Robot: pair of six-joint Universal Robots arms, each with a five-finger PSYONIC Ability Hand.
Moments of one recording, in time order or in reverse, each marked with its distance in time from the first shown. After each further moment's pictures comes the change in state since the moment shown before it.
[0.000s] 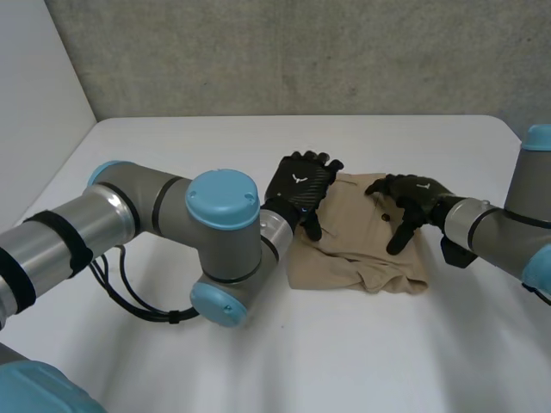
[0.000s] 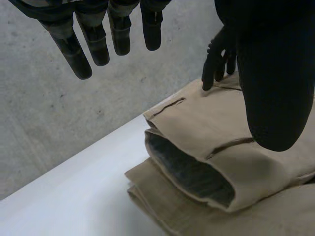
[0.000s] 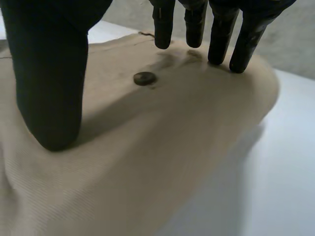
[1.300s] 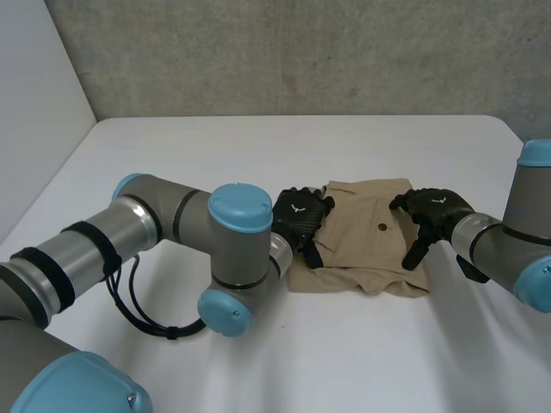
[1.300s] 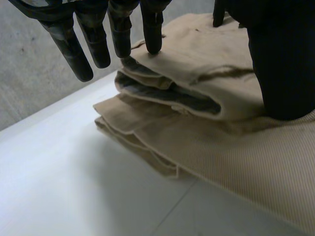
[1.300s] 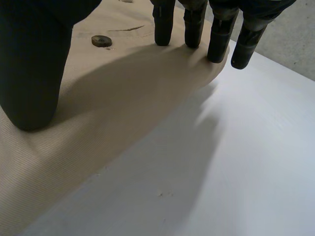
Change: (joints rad) left arm -0.003 -0.138 0.131 -0.180 -0.023 0.005; right arm 0.013 -0.053 0.124 -0.043 0.208 -0.151; left_hand 0.028 0.025 0.024 0.028 0.000; right_hand -0.029 0.000 -0.016 -0.034 -0.006
